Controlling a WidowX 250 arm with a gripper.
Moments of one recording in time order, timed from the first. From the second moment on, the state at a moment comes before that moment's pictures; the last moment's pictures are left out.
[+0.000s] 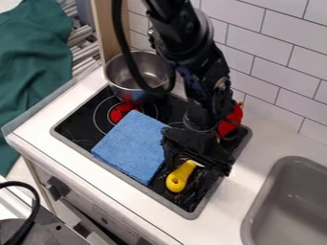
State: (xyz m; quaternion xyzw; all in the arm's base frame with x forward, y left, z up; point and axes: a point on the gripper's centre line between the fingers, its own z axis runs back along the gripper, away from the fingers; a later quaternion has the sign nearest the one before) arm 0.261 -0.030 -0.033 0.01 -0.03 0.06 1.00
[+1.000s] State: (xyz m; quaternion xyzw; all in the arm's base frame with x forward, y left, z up) arm 0.269 -0.039 -0.047 0.01 -0.02 0.05 1.00
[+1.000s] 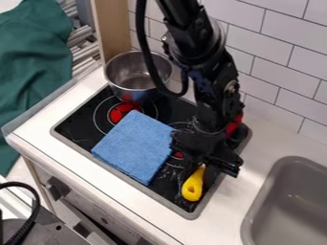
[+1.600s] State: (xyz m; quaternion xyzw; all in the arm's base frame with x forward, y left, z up) arm 0.243 -0.033 0.004 0.03 -0.09 0.02 1.00
